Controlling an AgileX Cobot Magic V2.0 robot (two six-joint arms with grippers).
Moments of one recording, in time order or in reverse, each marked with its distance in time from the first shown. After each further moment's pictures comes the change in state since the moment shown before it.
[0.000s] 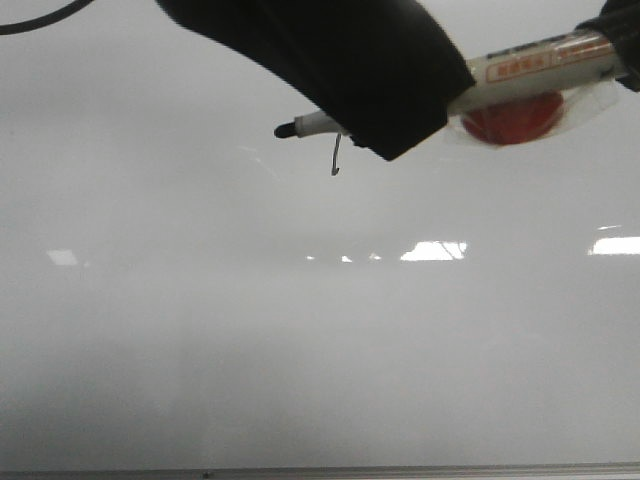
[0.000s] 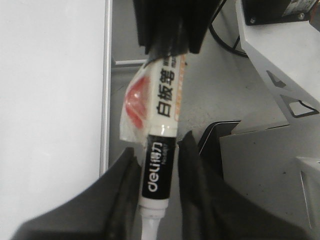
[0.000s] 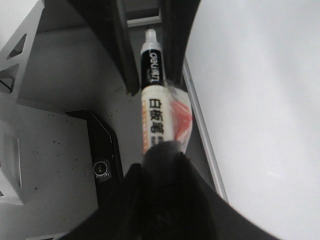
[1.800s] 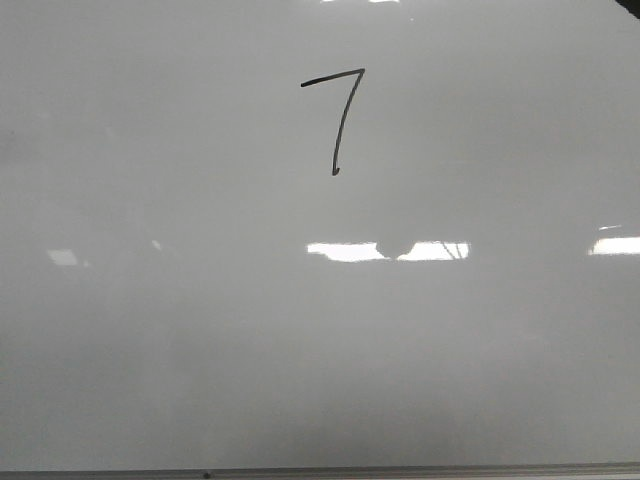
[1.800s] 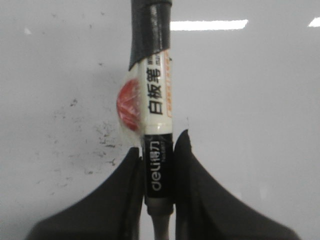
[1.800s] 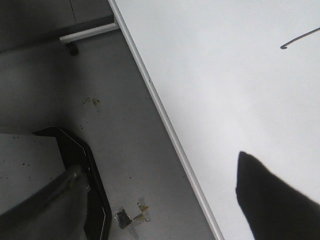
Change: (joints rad) left arm 0.814 -0.373 0.594 0.519 -0.819 -0.998; right arm 0.000 -0.049 -0.009 -0.099 -0.077 0.181
